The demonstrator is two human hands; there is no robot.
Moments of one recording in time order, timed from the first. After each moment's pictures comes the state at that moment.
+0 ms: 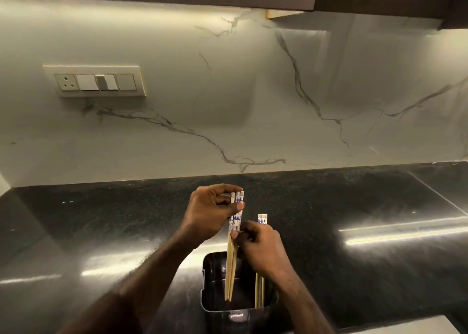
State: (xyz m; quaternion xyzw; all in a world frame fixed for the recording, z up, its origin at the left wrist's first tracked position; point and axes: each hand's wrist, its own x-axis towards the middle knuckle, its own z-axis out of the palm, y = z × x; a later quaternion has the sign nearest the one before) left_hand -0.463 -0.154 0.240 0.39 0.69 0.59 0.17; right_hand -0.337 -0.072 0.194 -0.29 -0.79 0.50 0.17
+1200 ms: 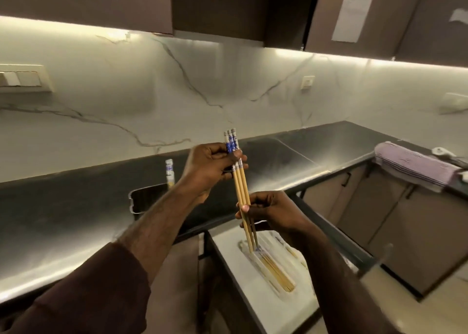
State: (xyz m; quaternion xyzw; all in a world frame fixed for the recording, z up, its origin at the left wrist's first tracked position) left_hand -0.175 -0.248 0.333 0.44 0.48 0.66 0.37; right_hand 0.002 -0.211 0.291 -0.33 -0.69 0.60 0.23
